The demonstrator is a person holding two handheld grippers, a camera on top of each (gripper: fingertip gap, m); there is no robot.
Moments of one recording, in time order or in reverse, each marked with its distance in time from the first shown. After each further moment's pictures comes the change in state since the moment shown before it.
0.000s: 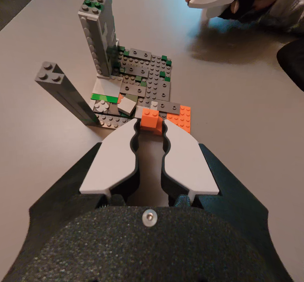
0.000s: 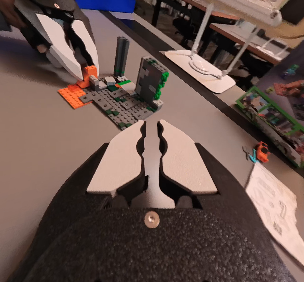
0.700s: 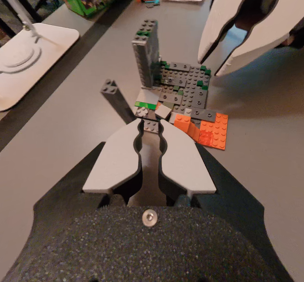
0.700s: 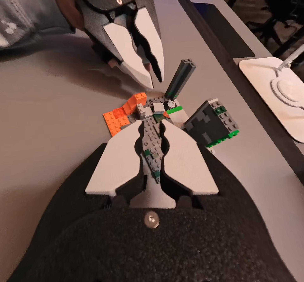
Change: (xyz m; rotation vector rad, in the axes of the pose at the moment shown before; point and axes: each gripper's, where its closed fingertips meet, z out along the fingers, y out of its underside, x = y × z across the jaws) left arm -0.033 -0.013 -0.017 0.065 -0.316 0.095; right arm -0.068 -0.034 0.063 -0.140 -0.376 -0.095
